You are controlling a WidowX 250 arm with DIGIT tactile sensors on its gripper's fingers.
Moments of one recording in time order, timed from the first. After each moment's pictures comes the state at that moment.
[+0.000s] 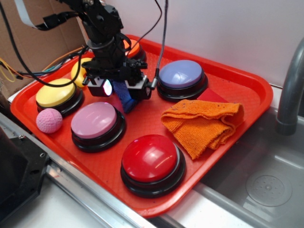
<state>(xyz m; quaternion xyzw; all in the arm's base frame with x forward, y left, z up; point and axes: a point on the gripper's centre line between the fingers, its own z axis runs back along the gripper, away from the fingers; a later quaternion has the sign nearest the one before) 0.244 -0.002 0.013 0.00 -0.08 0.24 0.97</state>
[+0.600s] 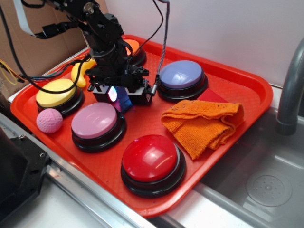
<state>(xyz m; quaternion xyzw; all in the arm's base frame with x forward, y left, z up) 0.243 -0.009 0.004 -0.03 -0.08 0.24 0.97</state>
